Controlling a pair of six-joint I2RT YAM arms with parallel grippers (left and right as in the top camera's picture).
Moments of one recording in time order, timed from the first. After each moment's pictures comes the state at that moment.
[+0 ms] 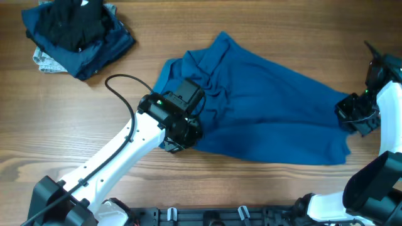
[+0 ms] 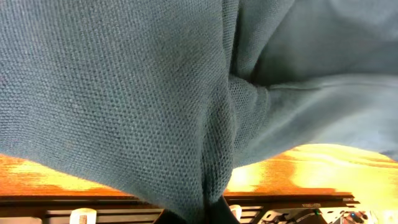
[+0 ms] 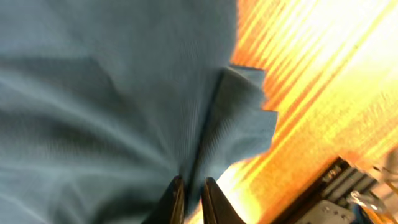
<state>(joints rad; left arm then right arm) -0.65 1.49 1.15 -1.09 0.23 -0.96 -0.41 1.63 1.30 -1.31 0.10 0.61</state>
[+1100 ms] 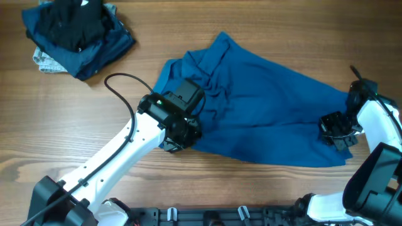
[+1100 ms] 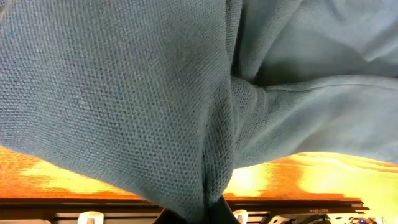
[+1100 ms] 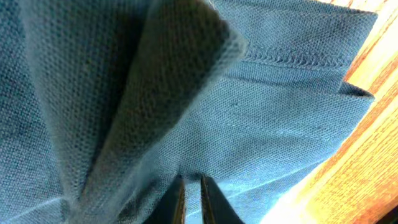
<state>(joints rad) -0.65 1.49 1.15 -1.10 0.21 -0.95 -0.41 1.63 0.96 -0.98 0.01 0.80</state>
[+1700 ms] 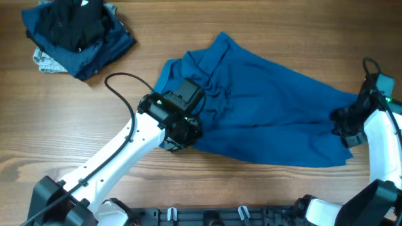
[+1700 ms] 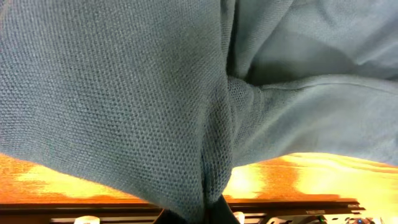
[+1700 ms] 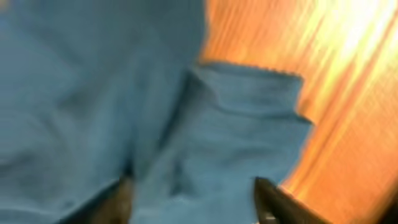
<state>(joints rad) -0.65 1.49 1.15 -1.08 0.21 -0.95 -0.41 1.44 1.00 -0.97 0.11 0.80</state>
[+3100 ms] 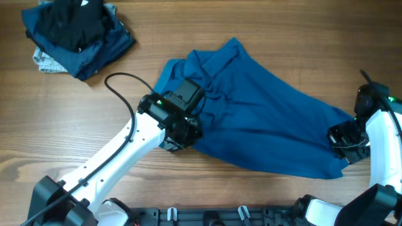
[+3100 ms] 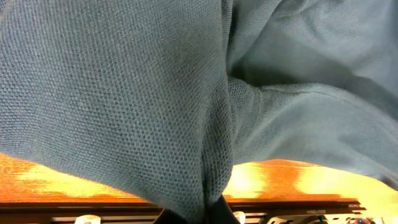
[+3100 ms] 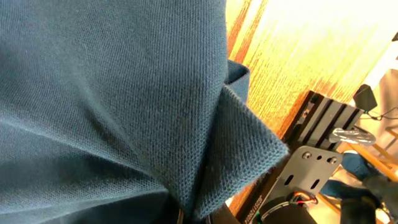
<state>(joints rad) -0.65 1.49 1.15 -1.09 0.21 -0.95 -0.41 1.42 1.02 -1.33 0.14 0.81</state>
